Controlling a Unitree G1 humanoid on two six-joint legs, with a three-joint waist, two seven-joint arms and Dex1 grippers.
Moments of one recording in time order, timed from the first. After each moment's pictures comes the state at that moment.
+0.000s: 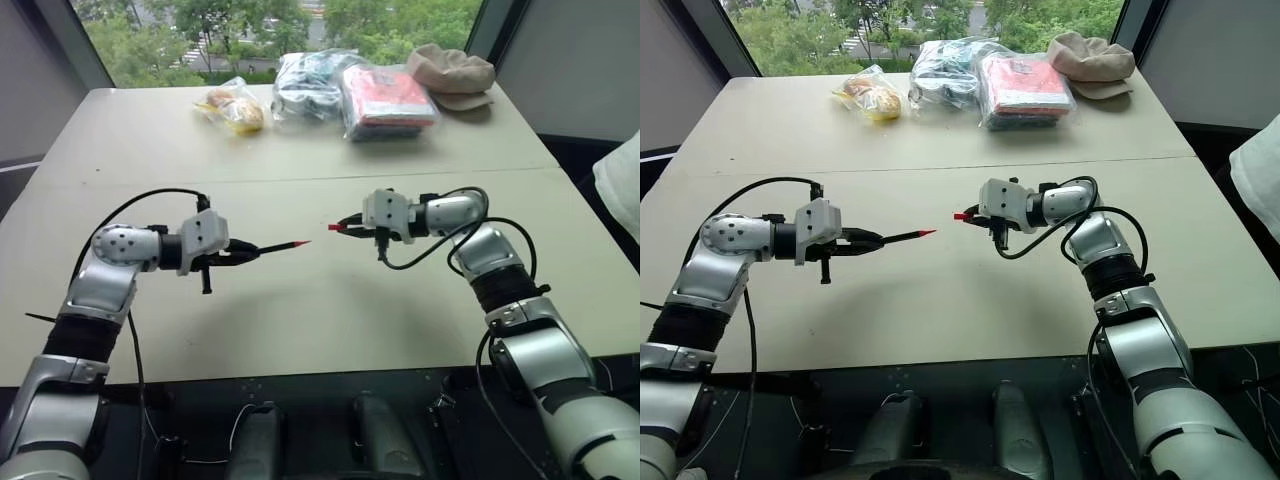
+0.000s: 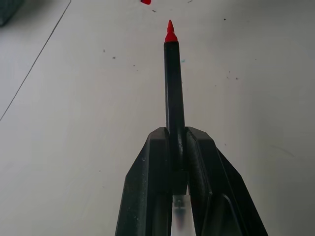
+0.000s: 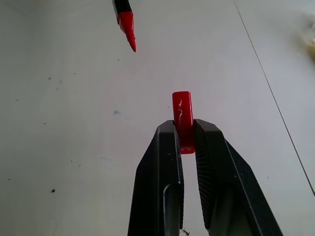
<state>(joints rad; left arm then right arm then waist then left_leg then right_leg) -0.54 0.73 -0.10 0.28 -0.16 -0.06 -1.23 -0.86 -0.45 0.23 0.58 -0.10 -0.22 1.14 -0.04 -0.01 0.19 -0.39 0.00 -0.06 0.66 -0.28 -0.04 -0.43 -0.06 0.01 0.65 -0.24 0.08</state>
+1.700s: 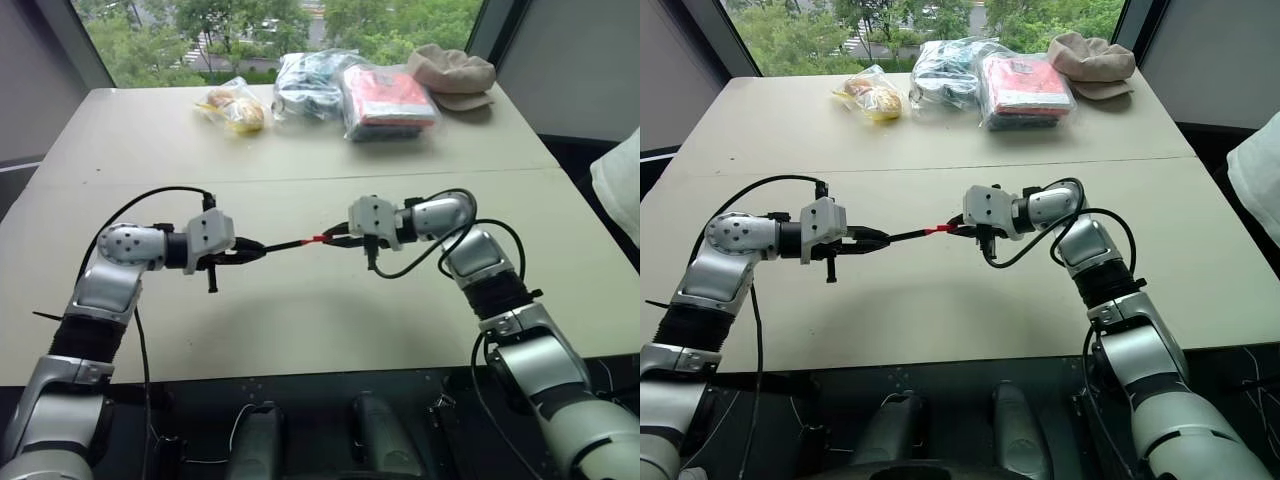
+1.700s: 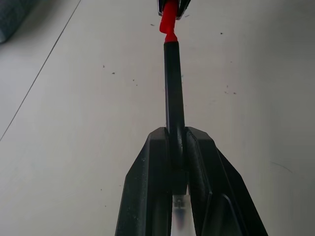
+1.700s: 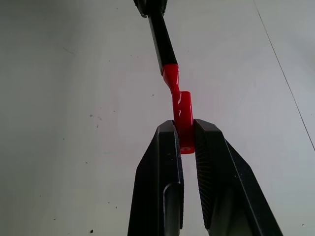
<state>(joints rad) -0.53 0.71 -0.10 0.24 -0.16 -0.05 -1.22 -0.83 -0.43 0.28 0.43 -0.05 -0.10 1.20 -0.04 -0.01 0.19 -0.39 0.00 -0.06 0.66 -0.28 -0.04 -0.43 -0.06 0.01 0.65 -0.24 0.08</state>
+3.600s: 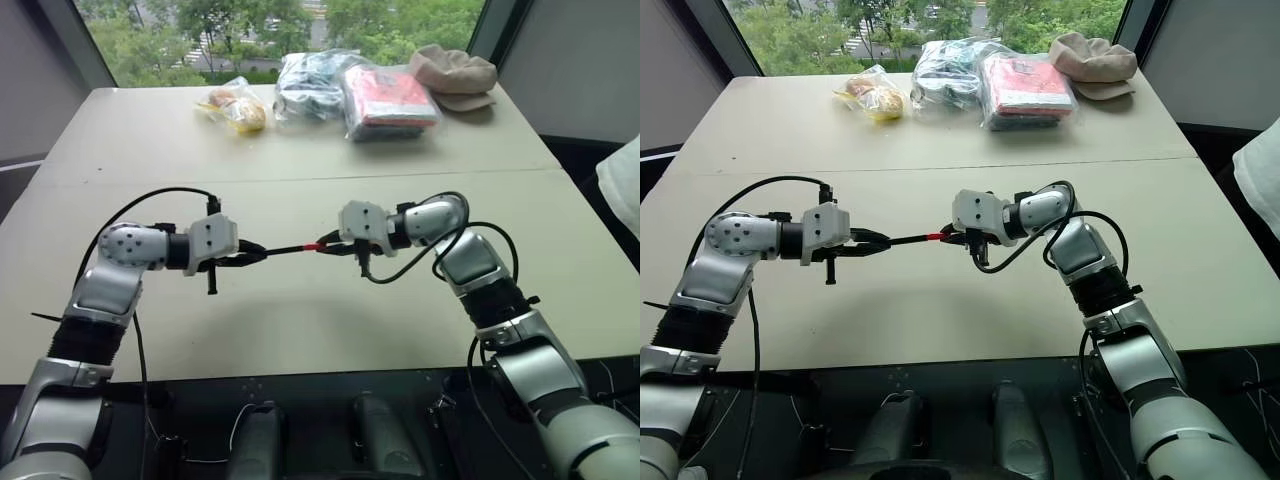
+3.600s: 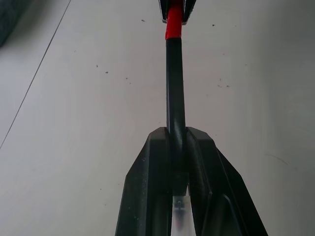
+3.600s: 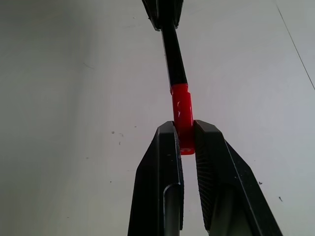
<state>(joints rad) -0.52 0.71 -0.10 0.19 -0.12 -0.06 -1.23 -0.79 -0.41 0.31 0.27 -0.07 0.08 1.22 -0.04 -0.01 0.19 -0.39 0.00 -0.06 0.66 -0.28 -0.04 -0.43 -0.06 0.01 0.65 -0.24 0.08</state>
